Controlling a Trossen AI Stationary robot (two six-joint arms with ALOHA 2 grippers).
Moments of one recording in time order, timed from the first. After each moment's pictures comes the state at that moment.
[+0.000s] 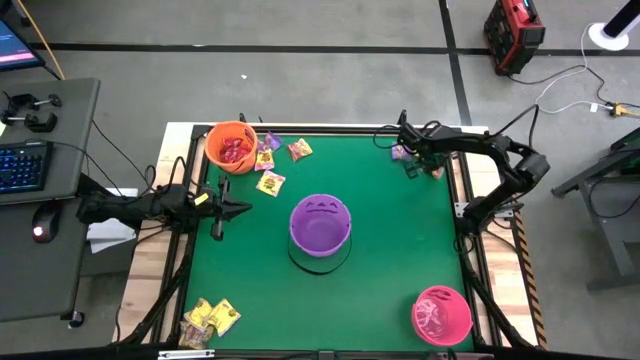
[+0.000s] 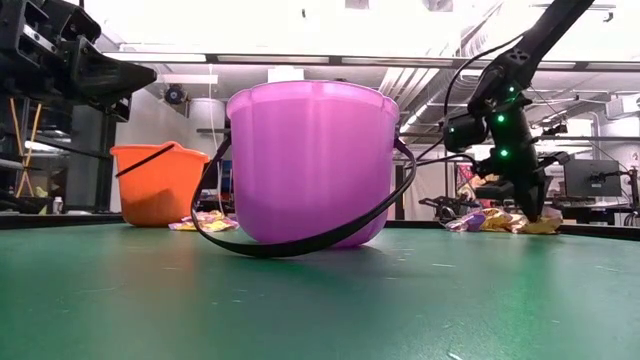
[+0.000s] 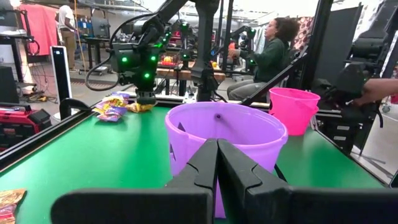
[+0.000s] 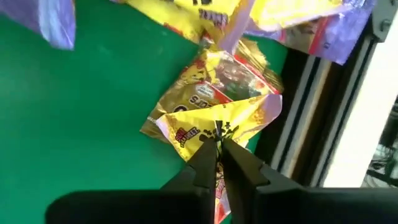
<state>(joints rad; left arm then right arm) -0.05 0.01 0.01 0.02 -0.09 -0.06 -0.82 1.56 0.83 -0.90 0.43 0.41</state>
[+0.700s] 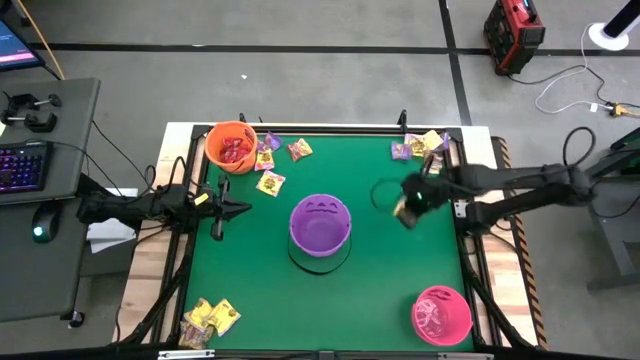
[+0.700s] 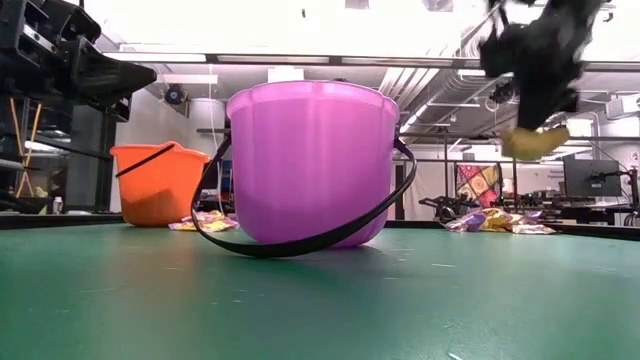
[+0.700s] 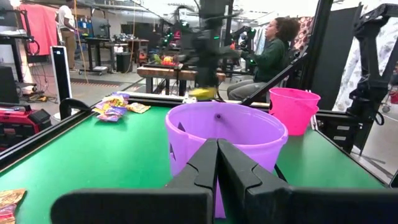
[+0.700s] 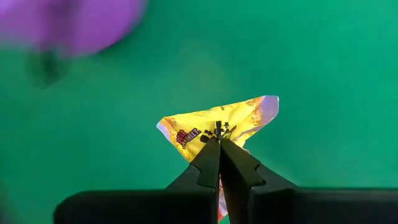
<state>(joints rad) -0.05 0.01 0.01 0.02 -0.09 -0.06 0.04 1.04 0.85 -0.95 0.01 0.76</state>
